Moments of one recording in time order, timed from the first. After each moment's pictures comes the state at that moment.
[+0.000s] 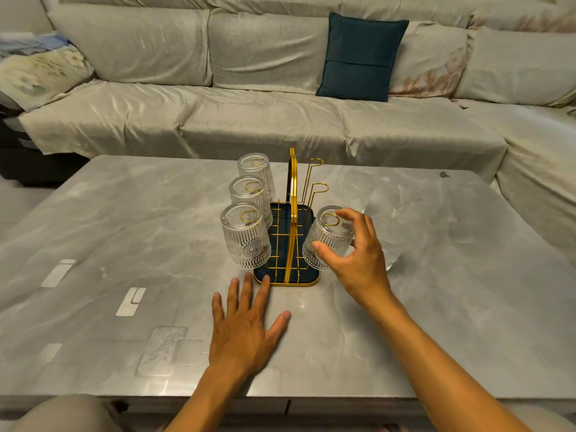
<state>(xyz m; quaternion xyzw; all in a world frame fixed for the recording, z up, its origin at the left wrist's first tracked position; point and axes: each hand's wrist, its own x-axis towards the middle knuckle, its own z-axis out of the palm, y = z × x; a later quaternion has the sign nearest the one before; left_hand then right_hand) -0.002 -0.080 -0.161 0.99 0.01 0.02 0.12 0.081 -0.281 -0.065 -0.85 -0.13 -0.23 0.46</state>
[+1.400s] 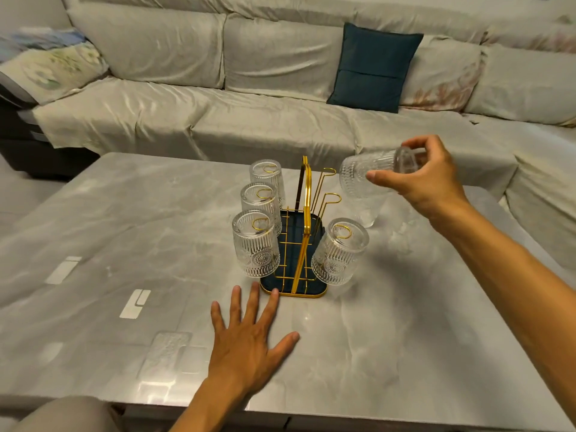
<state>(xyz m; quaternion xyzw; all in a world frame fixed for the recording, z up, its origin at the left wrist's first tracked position) -0.004 -0.075 -0.168 0.99 -0.01 0.01 0.11 0.150 -0.328 0.066 -0.86 -0.05 -0.21 0.45</state>
